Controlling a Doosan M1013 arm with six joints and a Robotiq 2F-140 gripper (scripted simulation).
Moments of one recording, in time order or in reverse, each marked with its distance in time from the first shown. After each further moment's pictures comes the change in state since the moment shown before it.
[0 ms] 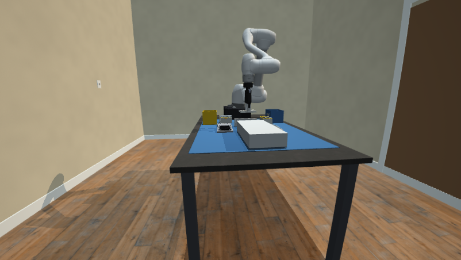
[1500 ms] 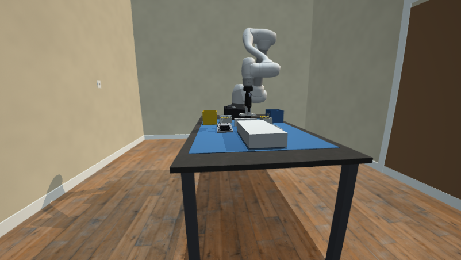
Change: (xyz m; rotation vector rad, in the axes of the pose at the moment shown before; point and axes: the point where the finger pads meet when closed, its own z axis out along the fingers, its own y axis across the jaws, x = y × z) arm 0.000 0.002 0.028 0.003 -0.002 0.000
